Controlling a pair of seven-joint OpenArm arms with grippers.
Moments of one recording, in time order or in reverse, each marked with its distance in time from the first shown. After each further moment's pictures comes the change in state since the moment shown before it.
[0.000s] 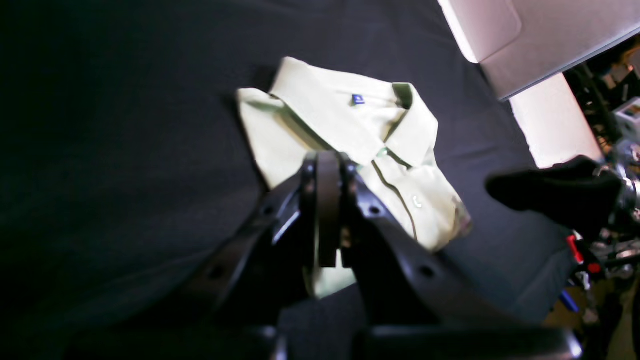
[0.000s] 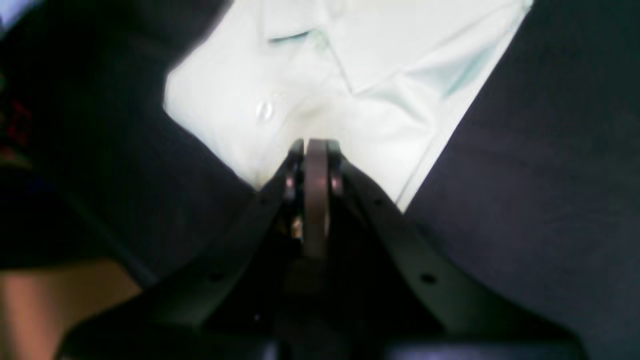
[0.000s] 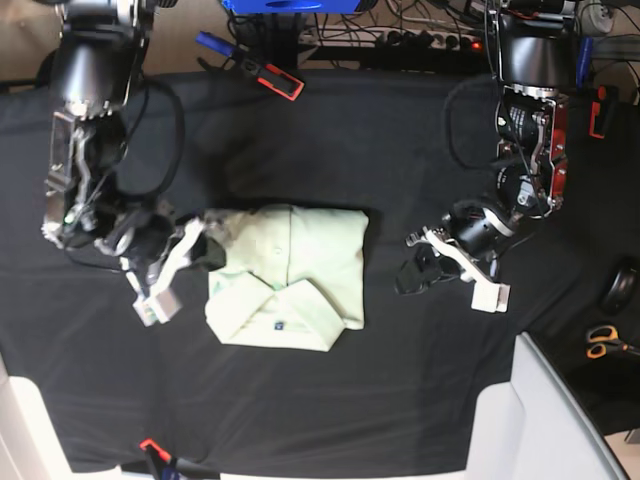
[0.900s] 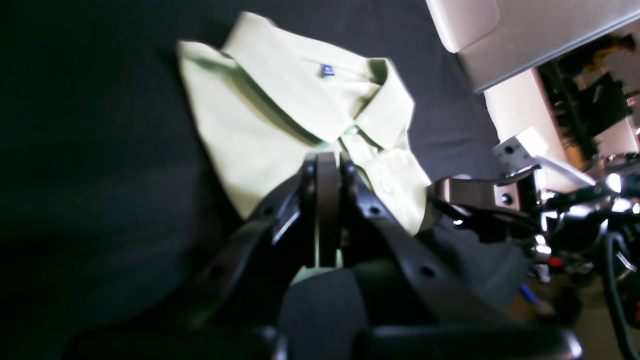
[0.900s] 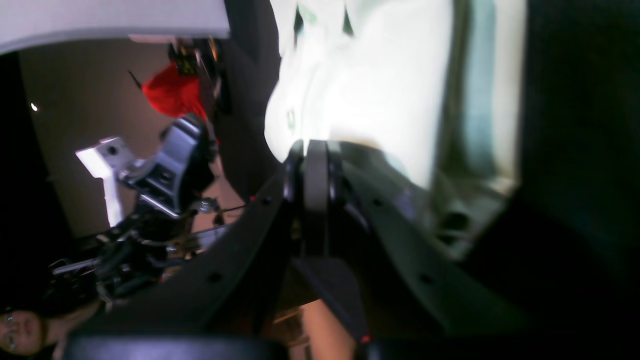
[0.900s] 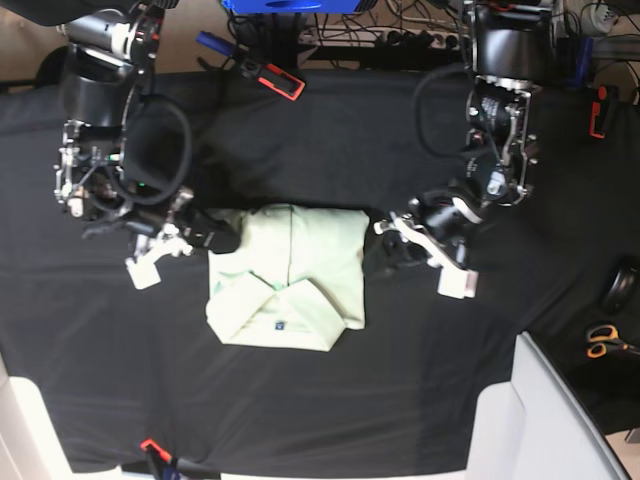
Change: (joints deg) left arm 0.3 5.5 0.5 -3.8 -0.5 0.1 3.1; right arm 4.1 -1.5 11.0 -23.1 26.6 -11.5 -10.9
